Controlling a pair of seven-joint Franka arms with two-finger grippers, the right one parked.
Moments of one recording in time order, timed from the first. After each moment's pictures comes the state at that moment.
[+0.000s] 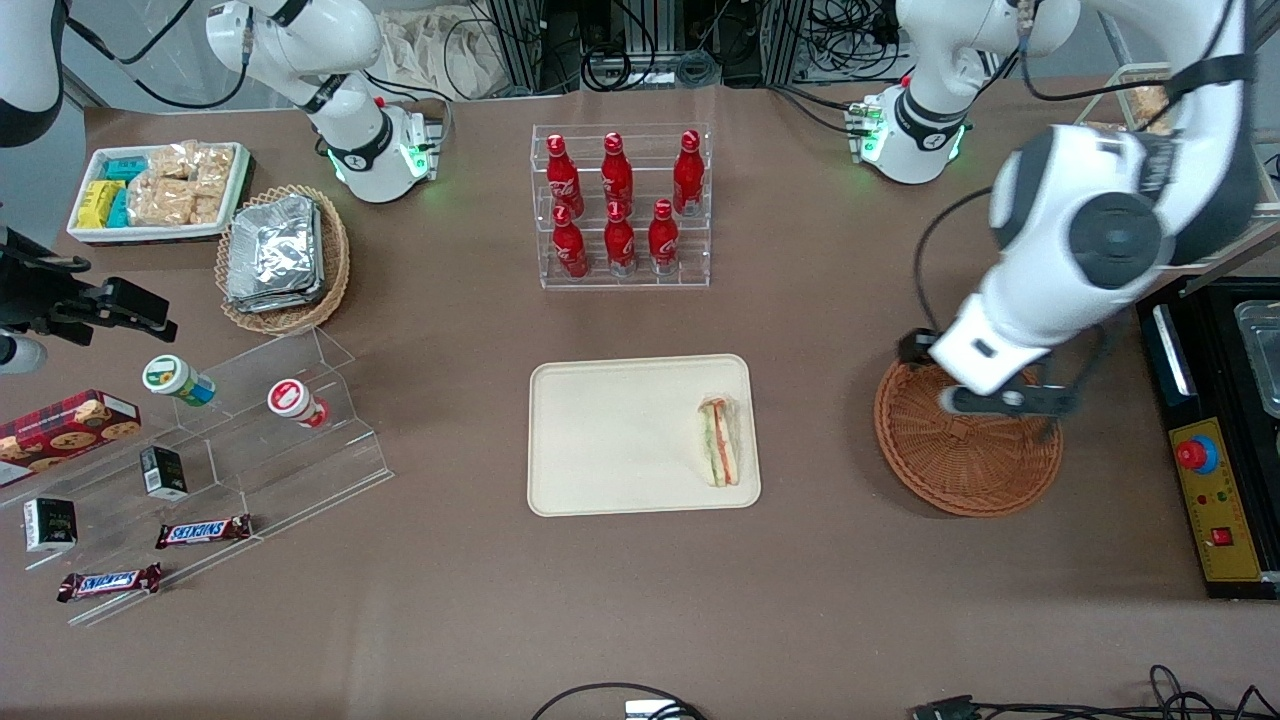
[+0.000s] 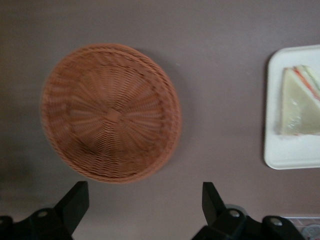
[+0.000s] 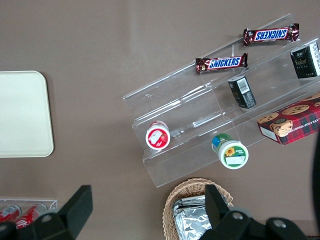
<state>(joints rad) -0.35 0.16 0.17 -1.74 0.02 1.80 -0.14</state>
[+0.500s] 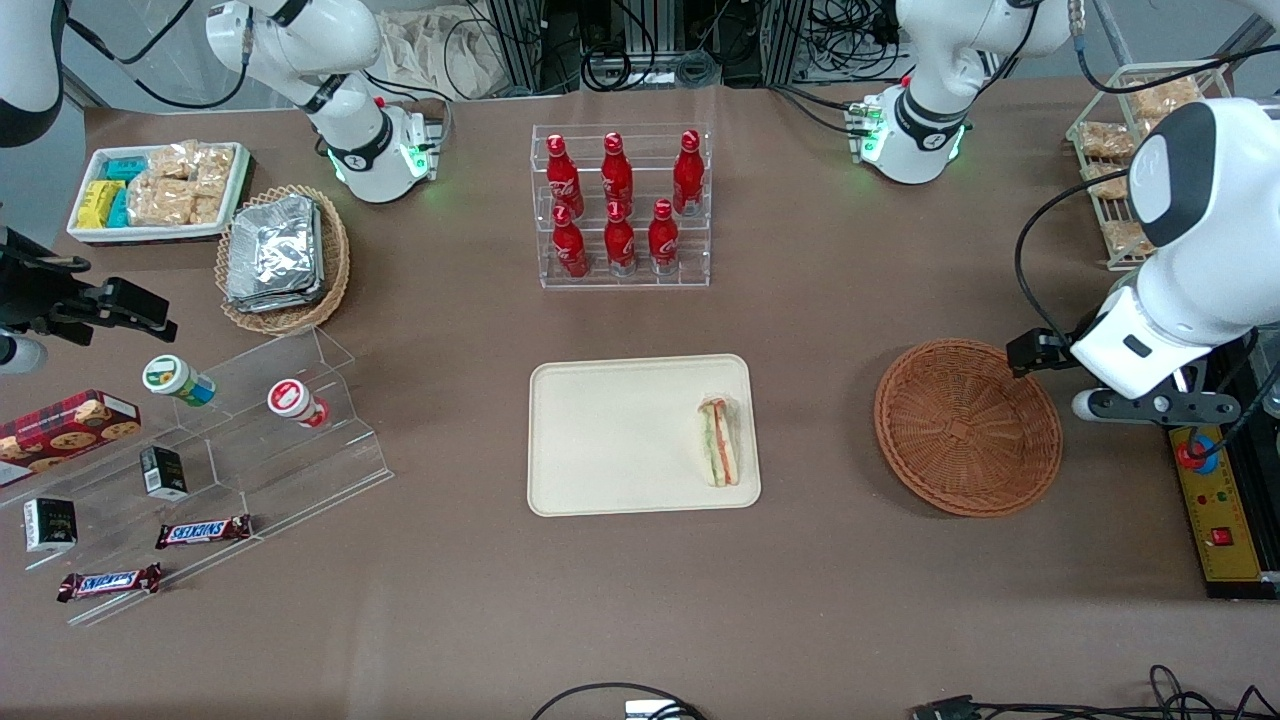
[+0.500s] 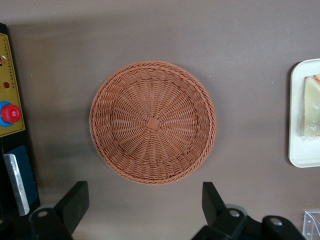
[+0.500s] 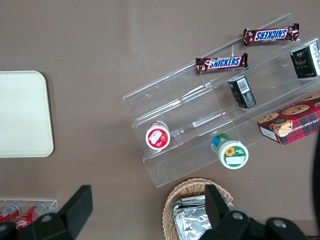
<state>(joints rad) -0.35 0.18 0.27 -1.60 0.02 1.69 0.00</state>
